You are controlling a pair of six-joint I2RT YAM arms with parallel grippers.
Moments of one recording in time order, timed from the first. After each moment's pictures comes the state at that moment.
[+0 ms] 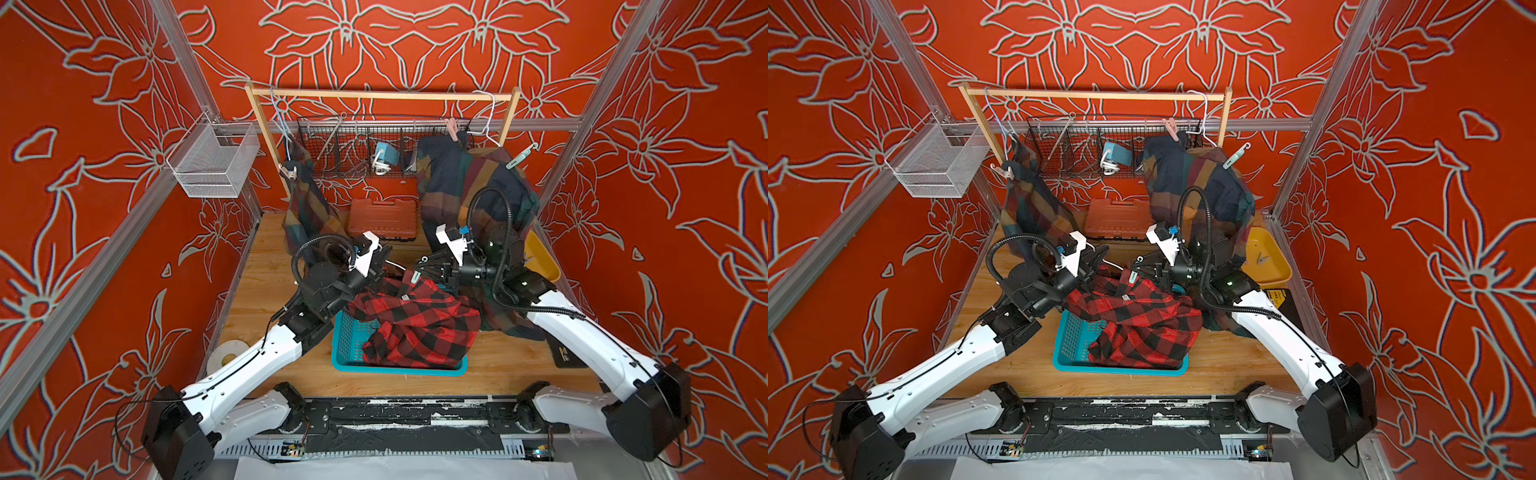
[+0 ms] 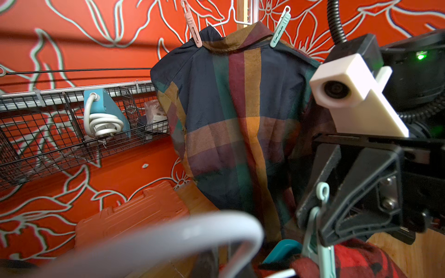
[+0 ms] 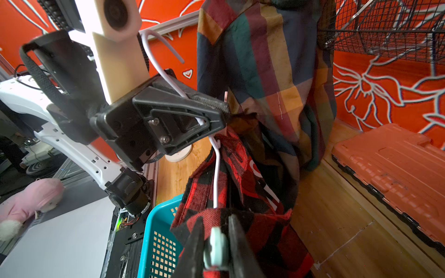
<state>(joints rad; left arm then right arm) -0.62 1.03 0.78 0.34 0.09 0.06 0.52 1.22 1.03 -0.06 -0.87 0.03</state>
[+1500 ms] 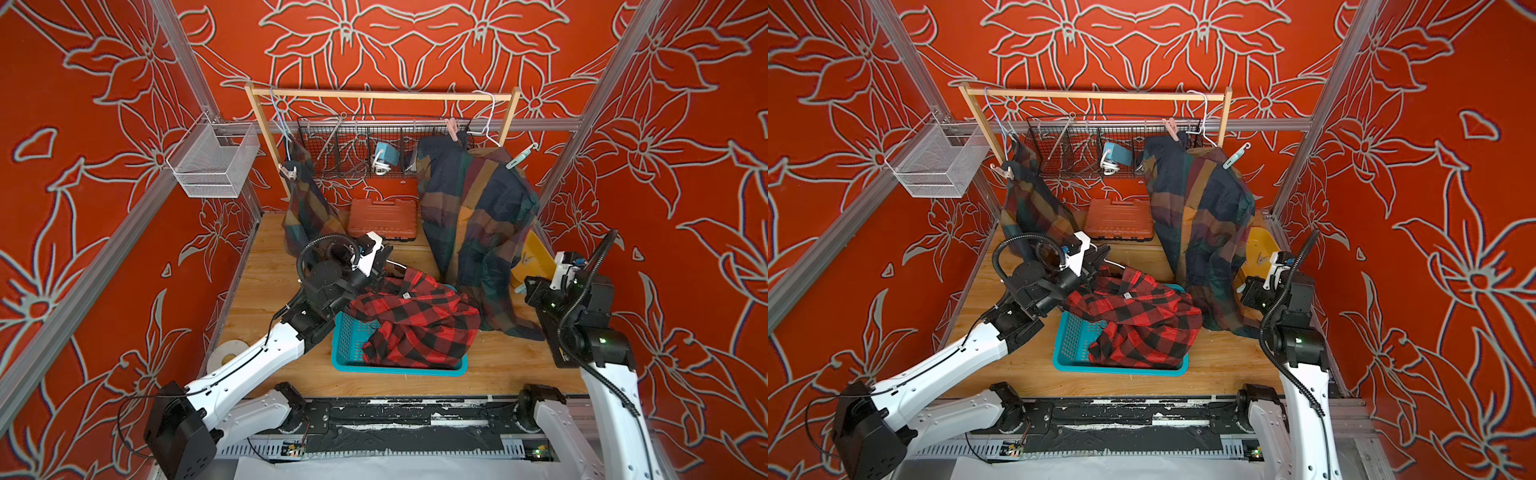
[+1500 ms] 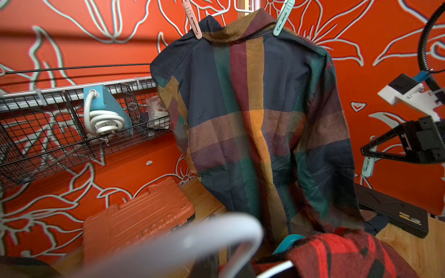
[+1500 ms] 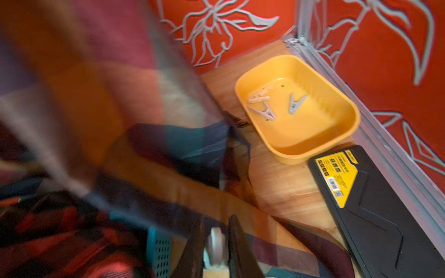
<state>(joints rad) -0.62 1.05 0.79 0.33 0.07 0.09 -0.14 0.72 0.80 -0.62 -0.19 0.31</state>
